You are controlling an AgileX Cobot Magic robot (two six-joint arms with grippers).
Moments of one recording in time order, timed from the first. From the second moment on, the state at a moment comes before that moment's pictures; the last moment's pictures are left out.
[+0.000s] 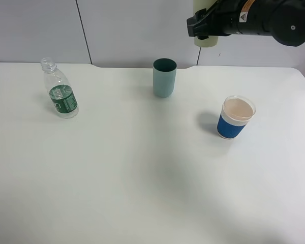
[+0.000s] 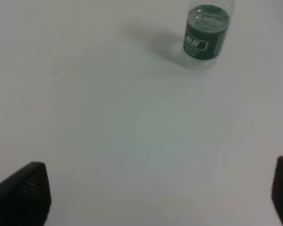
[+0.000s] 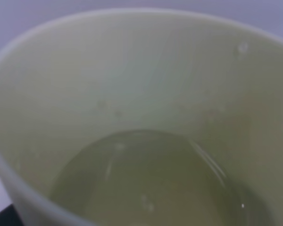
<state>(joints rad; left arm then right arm) 0.03 0.00 -0.50 -0.01 1.06 -0.02 0.32 1.69 -1.11 -0.47 -0.21 0.24</state>
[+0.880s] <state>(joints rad) 0.03 0.00 -0.50 -0.01 1.06 -0.02 0.39 1.79 -1.21 -0.82 -0.06 0.43</state>
